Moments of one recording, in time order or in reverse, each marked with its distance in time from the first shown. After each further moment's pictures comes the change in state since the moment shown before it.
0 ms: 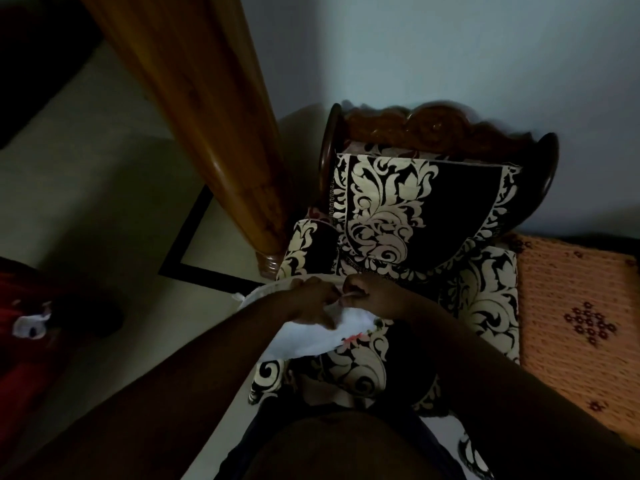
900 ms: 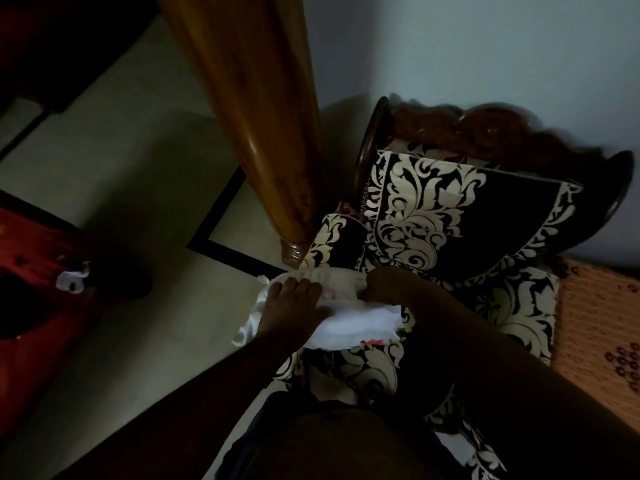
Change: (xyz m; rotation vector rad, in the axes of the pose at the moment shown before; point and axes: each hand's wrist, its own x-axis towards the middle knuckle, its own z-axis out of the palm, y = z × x) left_hand -0.048 -0.032 0.052 0.425 0.799 -0.263; right_hand 0.054 -0.031 -0.017 -0.499 -0.285 0.271
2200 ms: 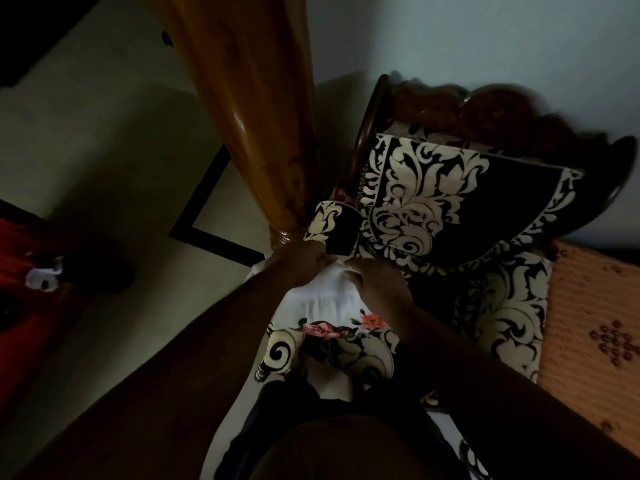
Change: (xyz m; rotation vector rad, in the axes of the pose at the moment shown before) left_hand 0.097 -0.037 -0.003 -0.488 -0.435 -0.053; right_hand 0.010 -0.026 0.046 0.153 0.632 -0.106
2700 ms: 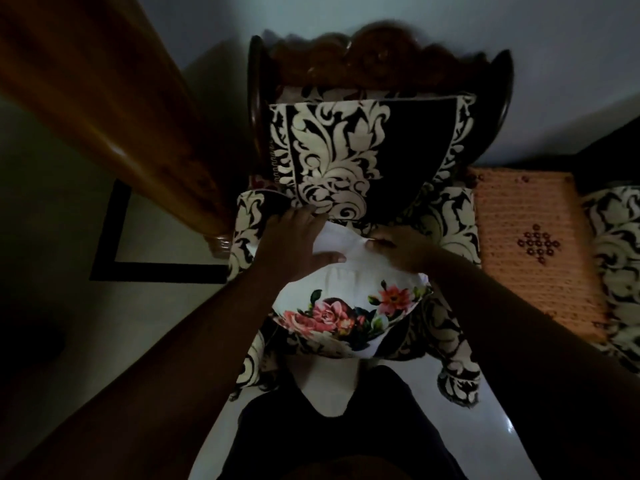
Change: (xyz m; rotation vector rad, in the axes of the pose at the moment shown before) left_hand 0.060 0.086 0.056 0.393 0.242 0.512; right_hand -0.057 0.144 -0.063 0.297 -0.218 0.396
